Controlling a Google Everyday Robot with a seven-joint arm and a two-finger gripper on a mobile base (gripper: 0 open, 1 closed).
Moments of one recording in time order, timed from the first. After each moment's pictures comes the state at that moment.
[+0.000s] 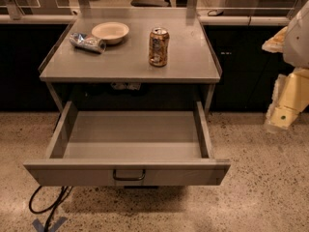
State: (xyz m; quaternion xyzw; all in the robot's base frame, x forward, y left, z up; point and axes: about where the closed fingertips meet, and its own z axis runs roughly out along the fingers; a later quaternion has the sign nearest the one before) arm 0.438 -0.217 0.976 -0.60 0.78 -0.03 0.16
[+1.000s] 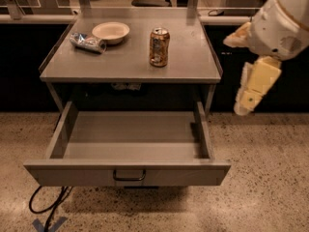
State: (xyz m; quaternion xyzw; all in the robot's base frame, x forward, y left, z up) arm 0.486 -0.172 0.964 -0.66 0.72 0.05 0.20
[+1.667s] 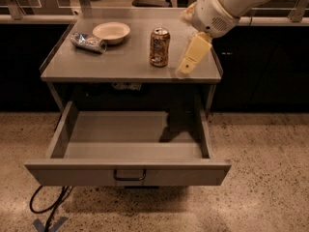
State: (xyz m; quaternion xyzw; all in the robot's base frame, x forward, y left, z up) arm 0.603 -0.069 0.967 -0.66 0.68 0.09 0.31
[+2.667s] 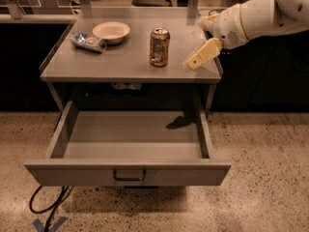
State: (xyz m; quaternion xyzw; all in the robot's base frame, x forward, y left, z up) arm 0.664 -0.106 0.940 -0.55 0.69 0.19 0.43
